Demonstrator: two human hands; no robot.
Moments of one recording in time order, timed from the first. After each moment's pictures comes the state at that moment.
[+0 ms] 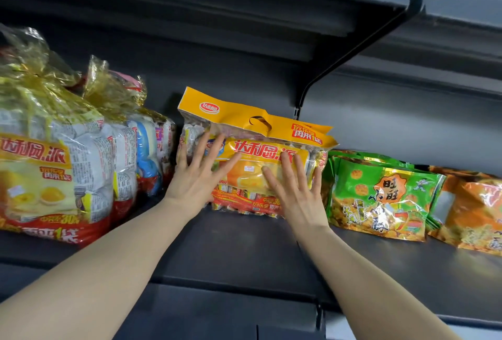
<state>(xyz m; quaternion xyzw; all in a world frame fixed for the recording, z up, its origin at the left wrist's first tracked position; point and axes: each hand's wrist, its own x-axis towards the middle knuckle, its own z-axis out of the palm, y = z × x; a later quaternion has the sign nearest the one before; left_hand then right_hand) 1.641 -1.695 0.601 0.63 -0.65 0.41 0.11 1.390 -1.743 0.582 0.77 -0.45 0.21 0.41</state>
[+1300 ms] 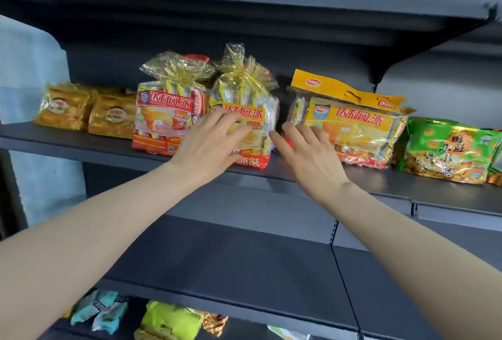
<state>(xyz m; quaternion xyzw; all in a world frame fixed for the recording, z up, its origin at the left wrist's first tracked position) 1.812 -1.379 0.624 0.55 -0.69 0.41 0.21 1.587 -1.466 0.609 0.77 -0.26 0.31 0.49</state>
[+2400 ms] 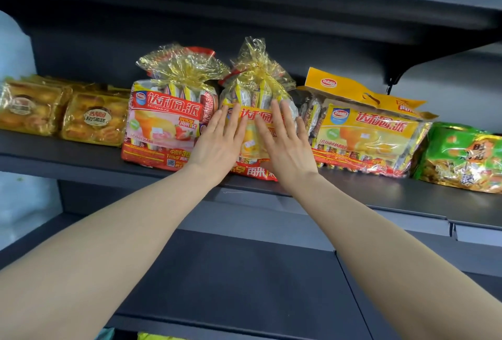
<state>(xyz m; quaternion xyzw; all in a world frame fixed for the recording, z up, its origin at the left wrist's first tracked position) 1.870 -1.496 0.603 0.63 -0.62 0.46 0.05 1.698 -1.544 0.608 0.79 -0.42 0.22 0.40</state>
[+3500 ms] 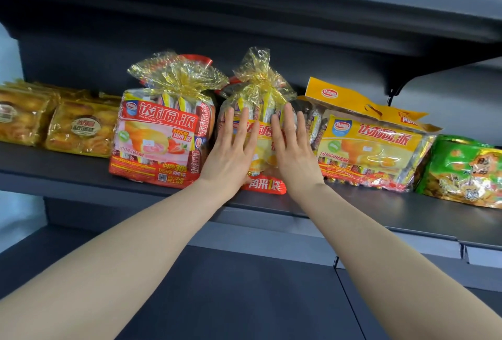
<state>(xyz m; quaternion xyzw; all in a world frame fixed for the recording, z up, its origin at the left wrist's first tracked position) 1.856 -1.529 0.597 0.61 -0.67 0.40 0.17 1.692 -1.567 0.615 0.79 -0.42 0.29 0.34</state>
